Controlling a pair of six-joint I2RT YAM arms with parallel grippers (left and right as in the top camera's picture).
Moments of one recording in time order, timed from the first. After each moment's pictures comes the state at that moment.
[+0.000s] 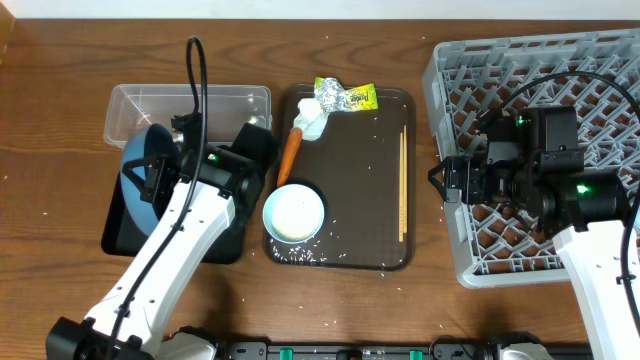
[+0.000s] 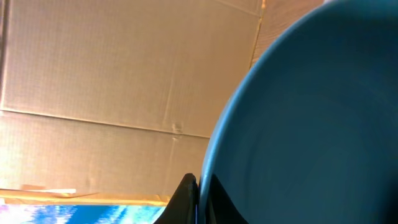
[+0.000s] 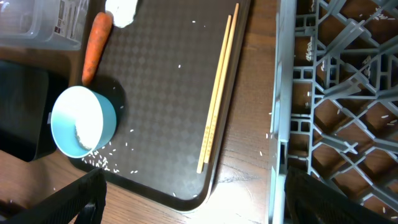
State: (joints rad) left arm -0.37 1.43 1.16 -1.37 -1.35 -0.41; right arm 0.11 1.23 1.18 -1.01 -0.31 0.15
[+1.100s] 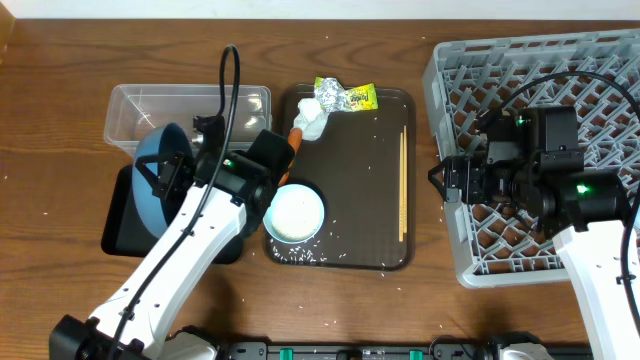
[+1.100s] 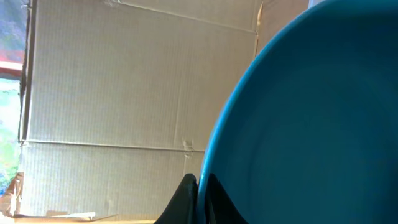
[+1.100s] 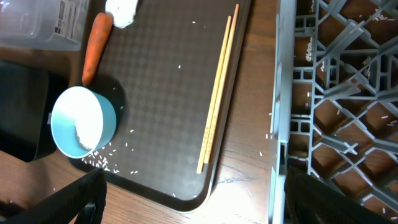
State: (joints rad) left arm -0.45 1.43 1.16 -1.37 -1.38 -0.32; right arm 0.11 1.23 1.18 -1.01 -0.31 0.15
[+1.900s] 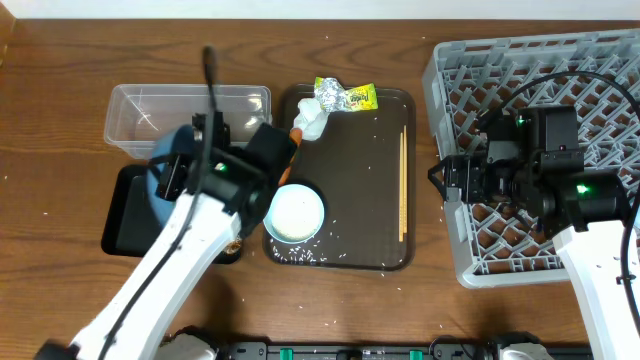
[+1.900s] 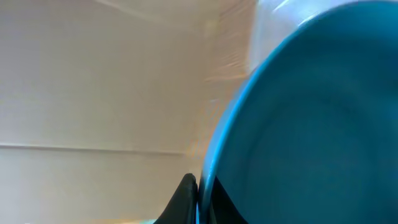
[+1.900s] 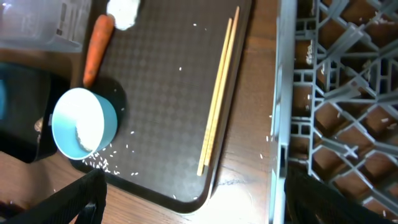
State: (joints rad) left arm -0.49 1.36 1.26 -1.32 -1.13 -0.32; right arm 0.11 1.23 1.18 -0.98 -0.32 0.15
